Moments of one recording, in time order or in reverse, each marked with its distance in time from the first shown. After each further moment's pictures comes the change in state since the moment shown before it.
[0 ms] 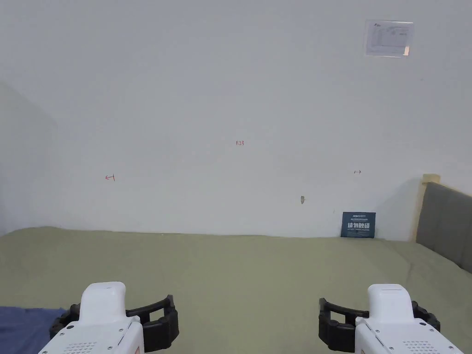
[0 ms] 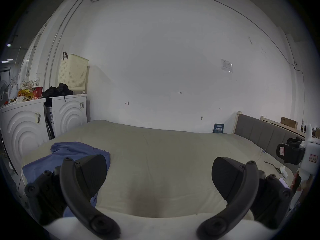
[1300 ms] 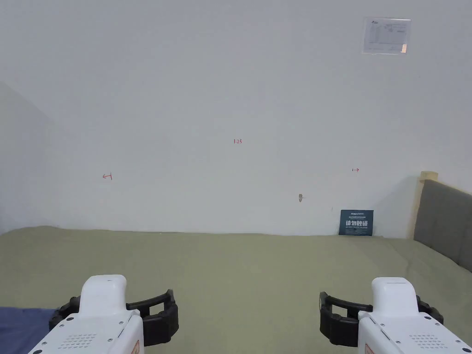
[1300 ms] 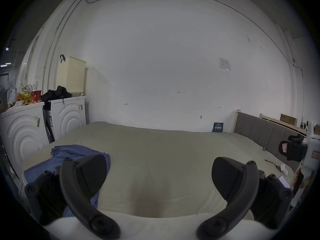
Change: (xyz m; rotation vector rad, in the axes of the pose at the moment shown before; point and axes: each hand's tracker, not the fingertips) left arm 0.003 0.009 -0.002 -0.004 -0.007 -0.024; right arm 0.005 0.009 0.005 0.006 0.020 -0.023
